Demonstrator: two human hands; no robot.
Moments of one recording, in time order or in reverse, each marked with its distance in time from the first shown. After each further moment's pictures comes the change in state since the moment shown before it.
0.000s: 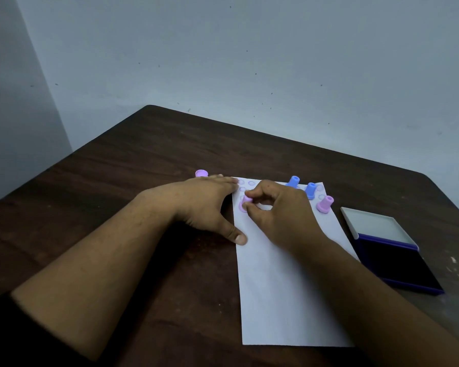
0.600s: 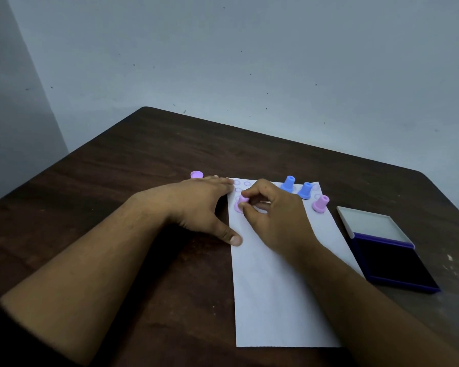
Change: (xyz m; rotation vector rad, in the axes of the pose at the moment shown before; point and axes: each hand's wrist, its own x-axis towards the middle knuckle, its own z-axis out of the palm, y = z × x) left_hand -0.001 0.001 -0.002 -0.025 -0.009 -0.026; right_hand -0.004 0.002 0.004 0.026 0.017 0.016
